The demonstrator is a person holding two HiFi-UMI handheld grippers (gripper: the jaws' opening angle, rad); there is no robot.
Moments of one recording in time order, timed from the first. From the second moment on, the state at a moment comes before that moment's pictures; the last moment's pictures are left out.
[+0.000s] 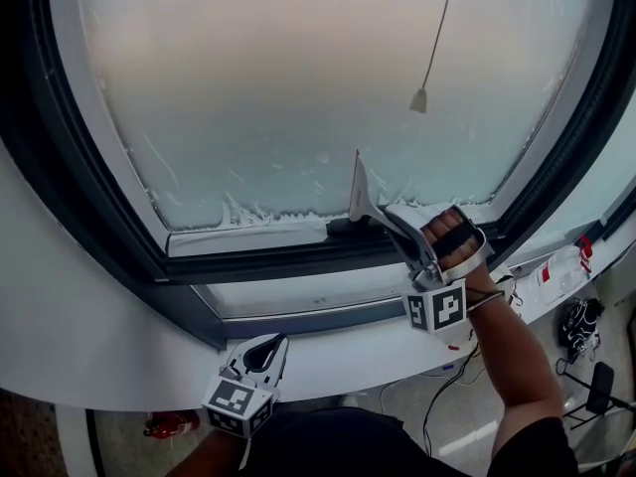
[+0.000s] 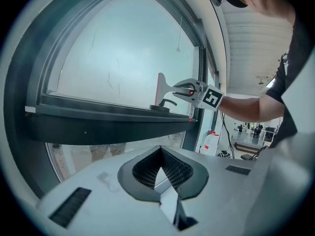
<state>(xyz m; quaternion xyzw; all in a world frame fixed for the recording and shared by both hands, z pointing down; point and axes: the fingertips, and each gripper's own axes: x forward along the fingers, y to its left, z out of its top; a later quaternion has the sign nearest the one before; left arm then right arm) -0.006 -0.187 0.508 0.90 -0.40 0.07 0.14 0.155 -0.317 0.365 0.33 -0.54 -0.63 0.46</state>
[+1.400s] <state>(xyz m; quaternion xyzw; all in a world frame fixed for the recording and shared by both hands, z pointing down) -0.147 -0.152 0.512 0.85 -0.51 0.05 0.15 -0.173 -0.302 0.253 0.21 -0.61 -0.71 0.28</state>
